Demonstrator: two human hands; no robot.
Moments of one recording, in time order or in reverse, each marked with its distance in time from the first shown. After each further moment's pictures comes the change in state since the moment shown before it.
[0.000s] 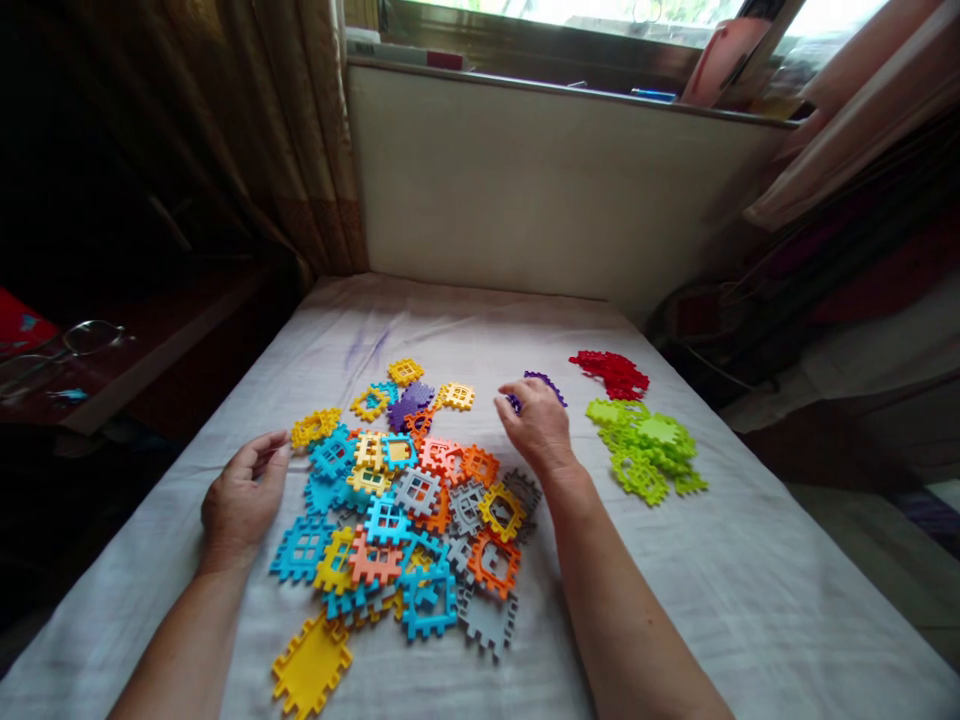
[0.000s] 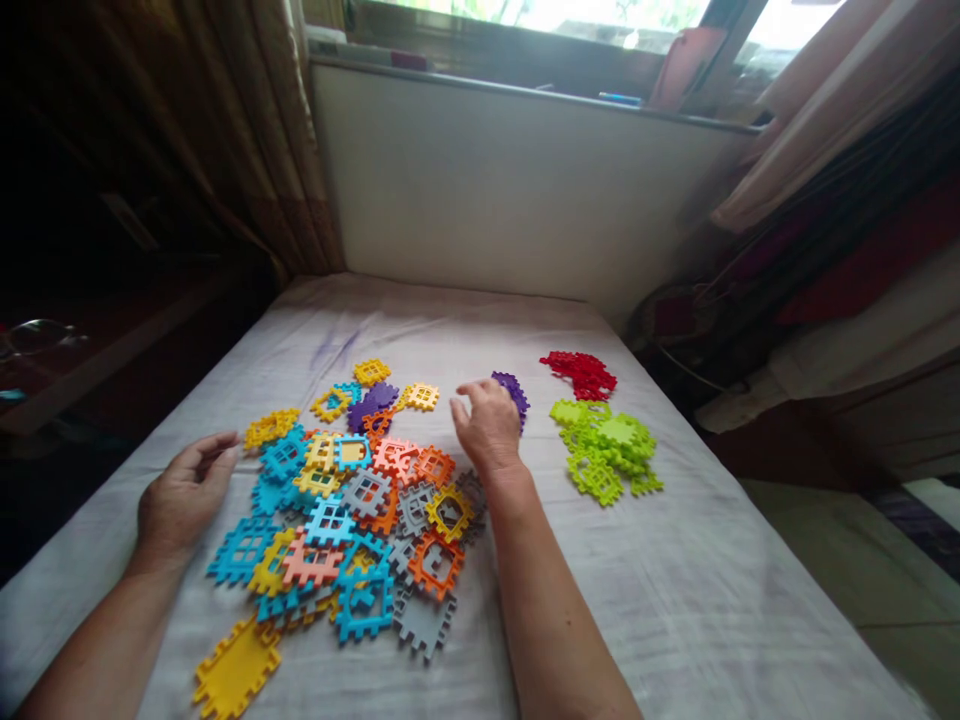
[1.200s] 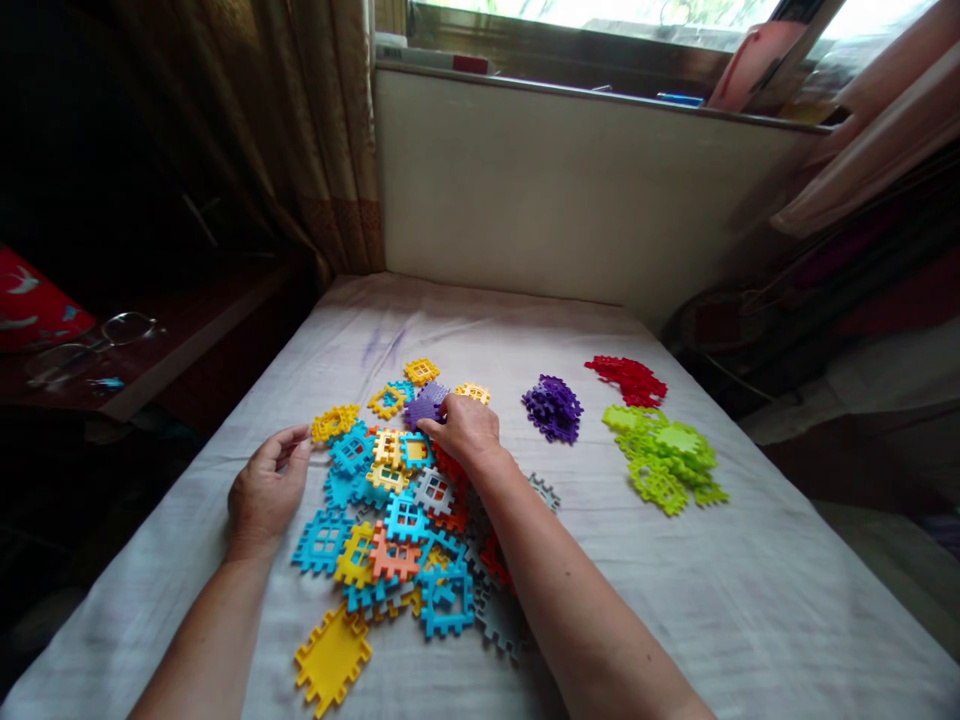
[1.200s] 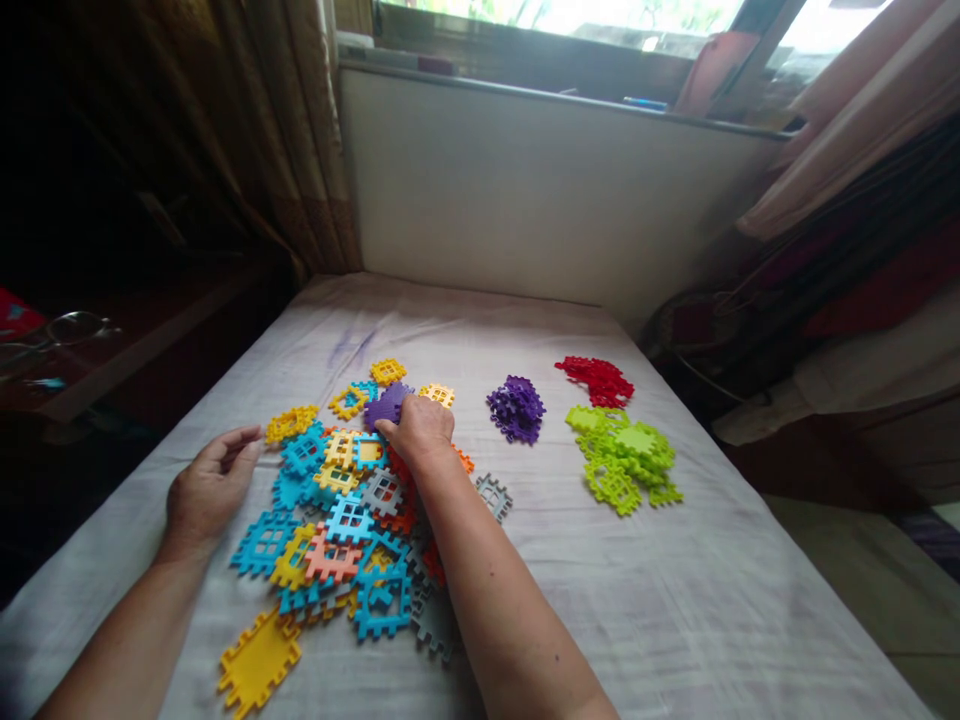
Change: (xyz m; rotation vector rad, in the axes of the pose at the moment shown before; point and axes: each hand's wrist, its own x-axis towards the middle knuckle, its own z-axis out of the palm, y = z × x) left_hand 0.000 -0.011 0.005 -0.071 -0.006 0.009; right_hand 0.008 -0.097 0.040 -0.084 -0.436 -0.024
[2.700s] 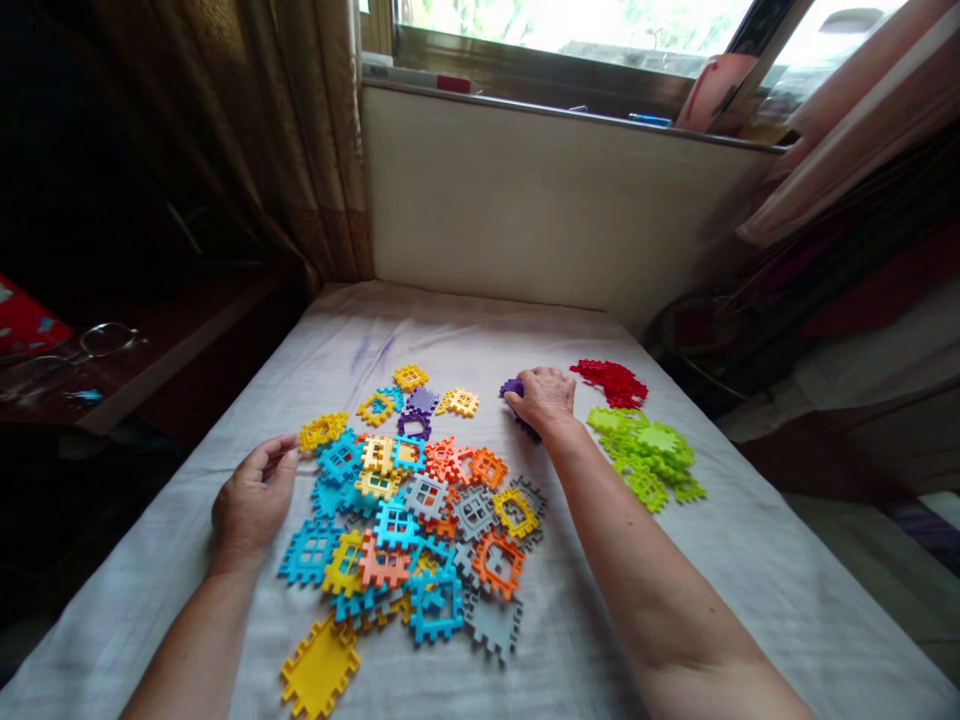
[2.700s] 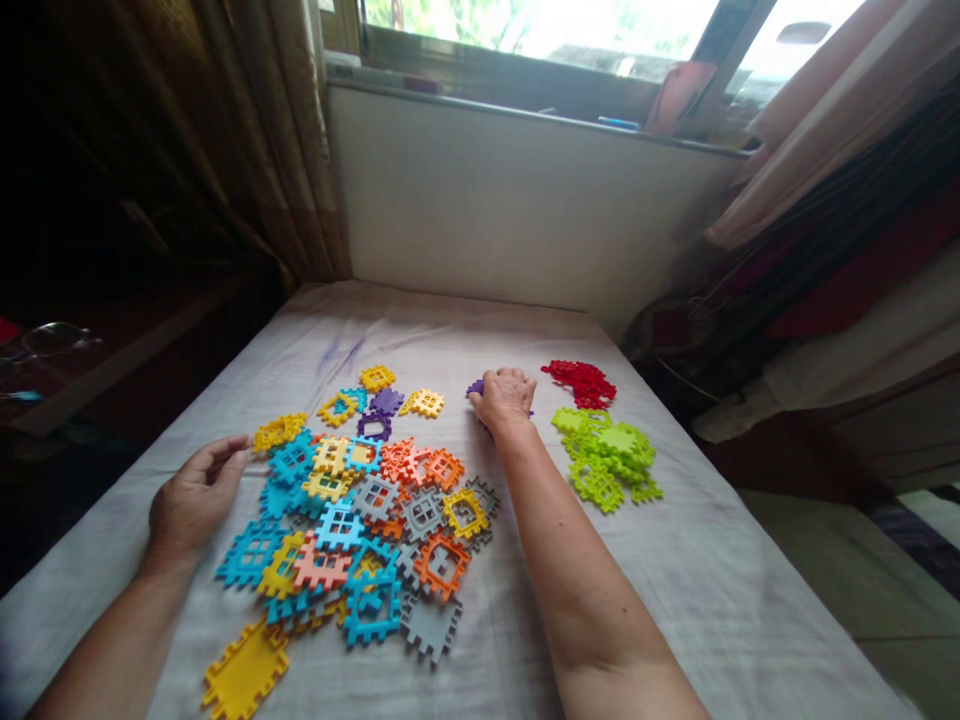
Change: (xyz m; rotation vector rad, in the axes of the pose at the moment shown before) left_hand 0.001 0.005 -0.001 0.051 0.012 -0.028; right_hand 0.025 0.114 -0.048 -0.309 0.187 0.162
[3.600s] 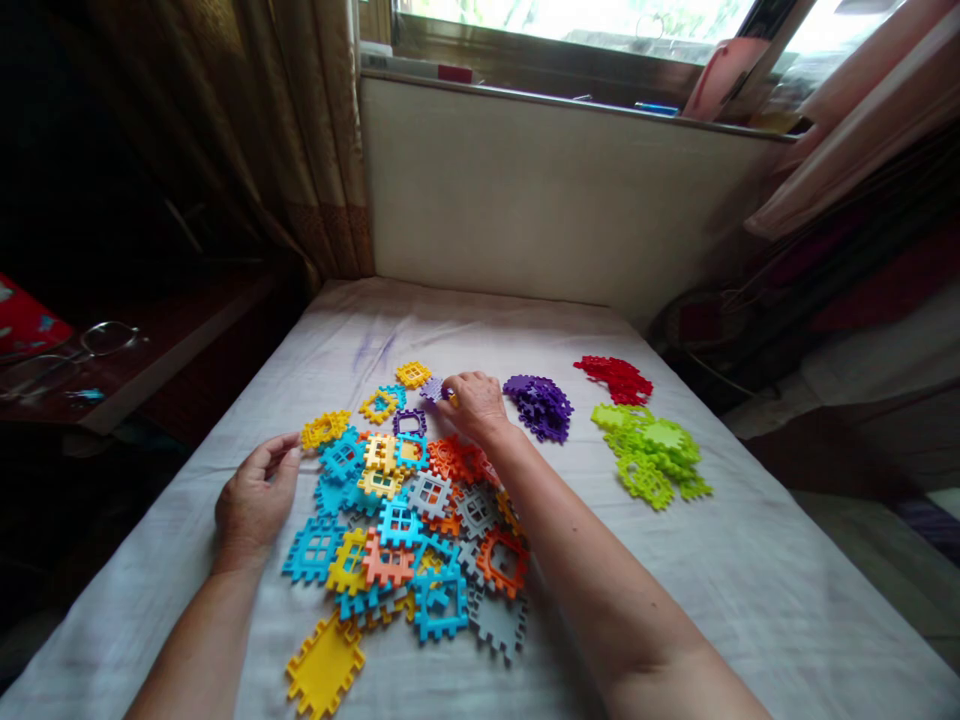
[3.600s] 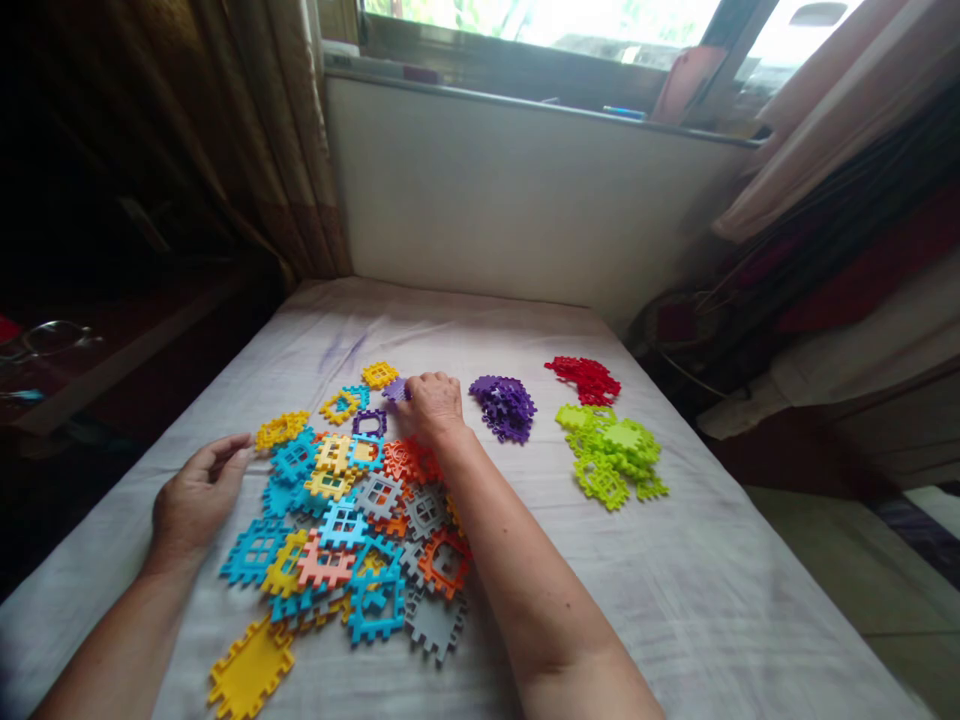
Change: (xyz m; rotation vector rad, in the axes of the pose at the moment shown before) left_hand 0.001 -0.003 0.000 -0.002 -0.016 0.011; right_hand -0.013 -0.087 0.015 0.165 0.023 -0.366
